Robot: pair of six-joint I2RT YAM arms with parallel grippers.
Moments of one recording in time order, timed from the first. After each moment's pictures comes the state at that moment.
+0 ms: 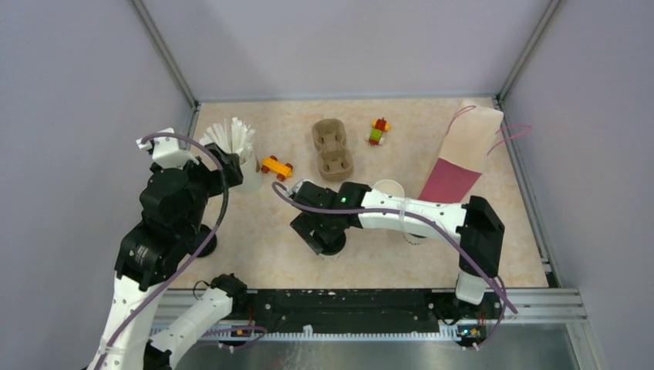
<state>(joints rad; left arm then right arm) -0.42 0.71 1.27 -0.78 -0.46 -0.42 1.20 1.79 1.55 -0.92 0.17 0.34</state>
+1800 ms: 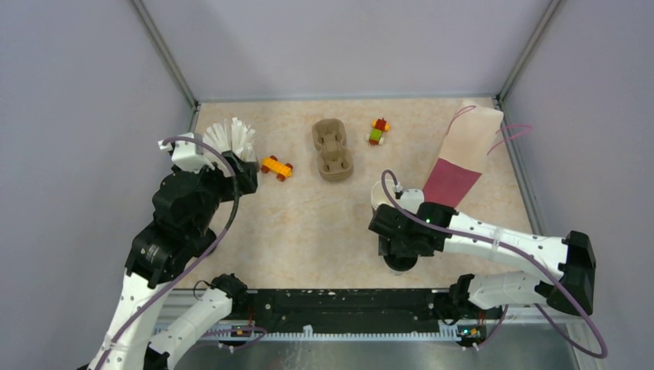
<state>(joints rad) -0.45 0.68 1.17 -0.72 -0.31 -0.44 1.14 1.20 1.01 -1.19 0.42 1.12</state>
